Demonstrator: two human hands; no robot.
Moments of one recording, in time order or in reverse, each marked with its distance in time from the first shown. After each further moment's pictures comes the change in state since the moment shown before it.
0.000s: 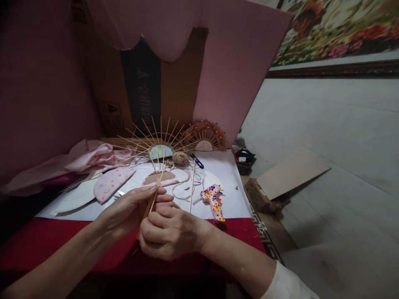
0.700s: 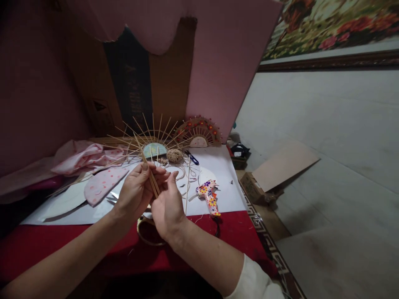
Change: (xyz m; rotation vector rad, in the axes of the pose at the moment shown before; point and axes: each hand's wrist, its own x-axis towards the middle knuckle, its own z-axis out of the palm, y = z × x) left_hand 0.041 0.000 0.022 -0.118 0.006 0.556; right_hand 0.041 0.006 0.029 1.699 1.226 1.575
